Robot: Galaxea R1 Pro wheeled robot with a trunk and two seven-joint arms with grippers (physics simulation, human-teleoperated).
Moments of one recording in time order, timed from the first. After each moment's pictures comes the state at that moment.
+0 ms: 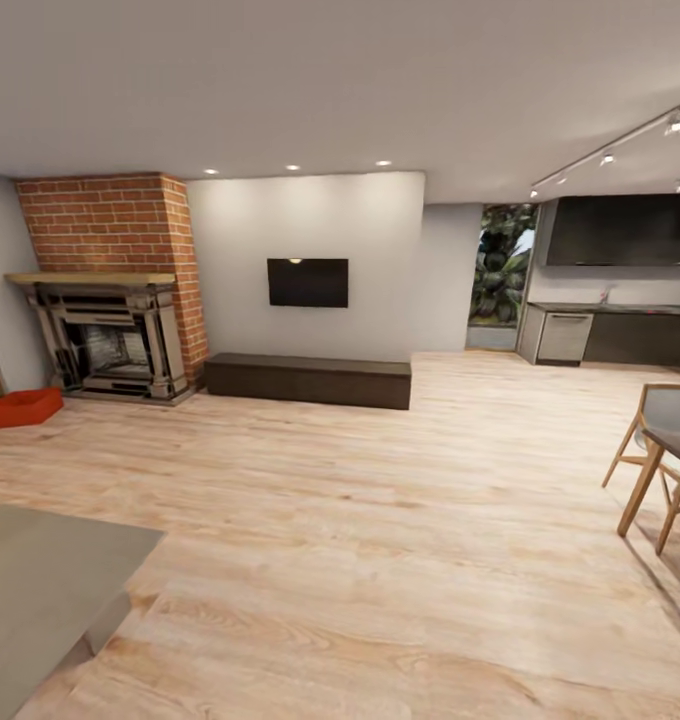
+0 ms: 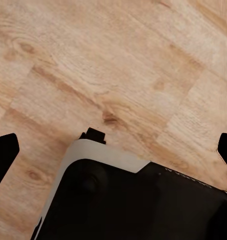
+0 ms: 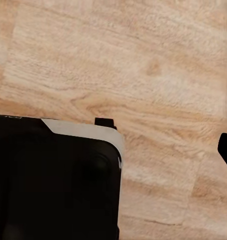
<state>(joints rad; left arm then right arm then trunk) -0.21 0.01 0.05 0.00 0.34 -0.10 0.06 -0.11 0.01 0.53 0.03 -0.40 -0.22 -0.08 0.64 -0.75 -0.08</state>
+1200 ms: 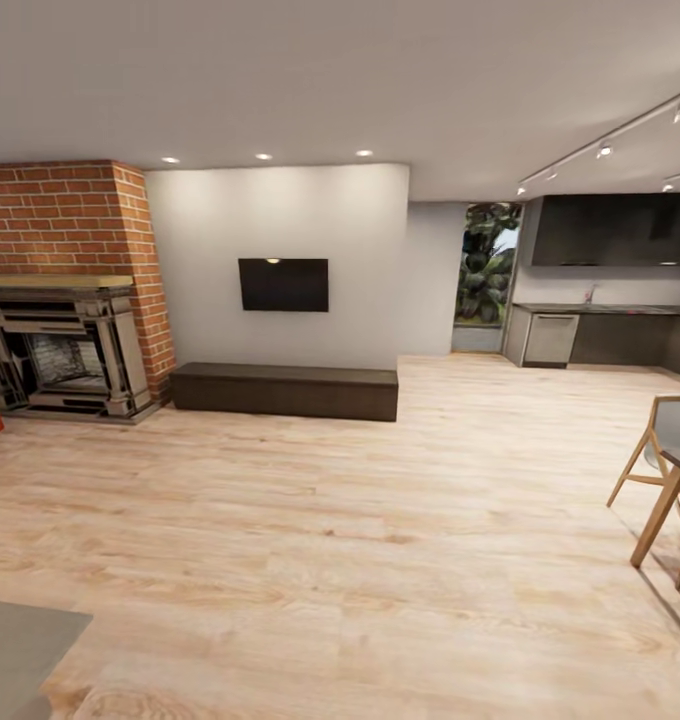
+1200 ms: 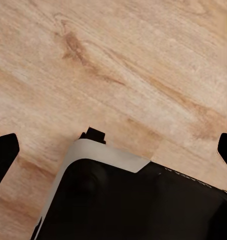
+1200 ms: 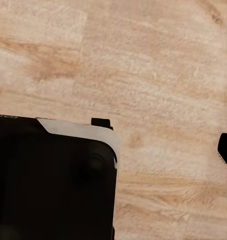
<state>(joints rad) -0.21 0.01 0.05 0.00 0.34 -0.10 0.06 -0.11 0.01 0.54 0.03 -0.40 -0.22 -0.09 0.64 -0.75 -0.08</state>
